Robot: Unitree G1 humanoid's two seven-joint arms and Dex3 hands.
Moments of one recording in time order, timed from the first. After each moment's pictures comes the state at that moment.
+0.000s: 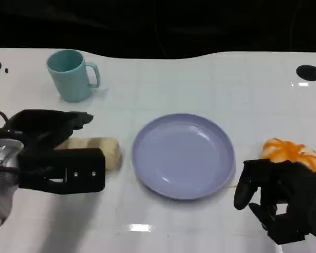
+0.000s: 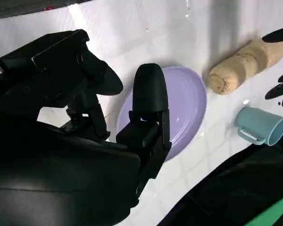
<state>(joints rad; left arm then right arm) -0.44 0.56 -0.38 0.20 0.70 0.10 -0.34 0.09 -0.37 0.17 -0.62 -0.15 0.55 0.36</state>
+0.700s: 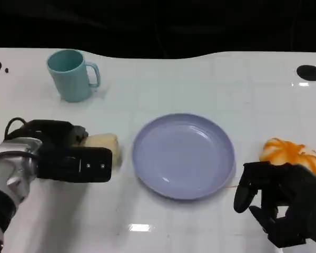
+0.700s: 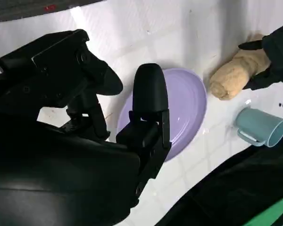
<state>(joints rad) -0.73 0.39 -0.53 0.93 0.77 -0.09 -0.17 0.11 -0.37 0.18 -0.67 -0.17 0.59 0.36</state>
